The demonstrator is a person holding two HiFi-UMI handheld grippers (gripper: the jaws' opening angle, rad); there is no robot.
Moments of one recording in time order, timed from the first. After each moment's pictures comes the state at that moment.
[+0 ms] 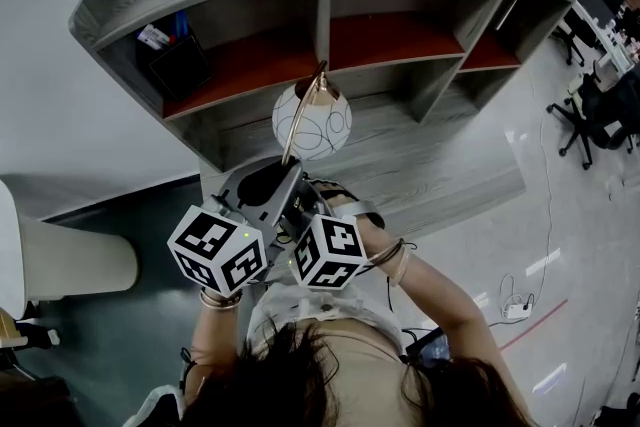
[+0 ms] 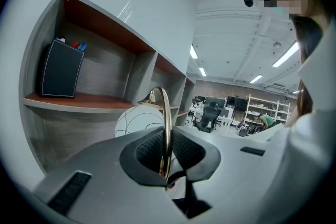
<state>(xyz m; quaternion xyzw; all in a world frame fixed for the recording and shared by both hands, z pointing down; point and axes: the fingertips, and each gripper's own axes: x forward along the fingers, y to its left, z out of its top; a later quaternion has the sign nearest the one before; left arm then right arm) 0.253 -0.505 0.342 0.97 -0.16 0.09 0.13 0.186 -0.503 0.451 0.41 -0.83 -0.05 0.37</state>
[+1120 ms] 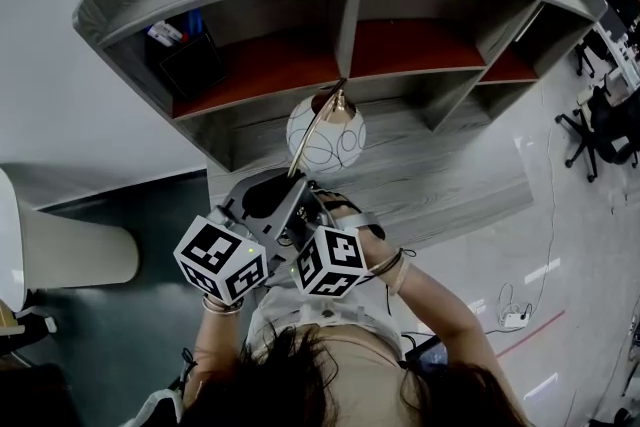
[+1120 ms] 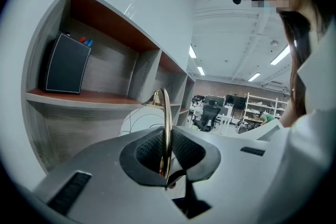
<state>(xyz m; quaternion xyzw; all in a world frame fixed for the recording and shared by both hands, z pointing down) 0.240 -0.515 0.359 0.98 -0.15 0.09 0.12 0.173 -0.513 0.468 0.40 -0.84 -0.04 0.37</state>
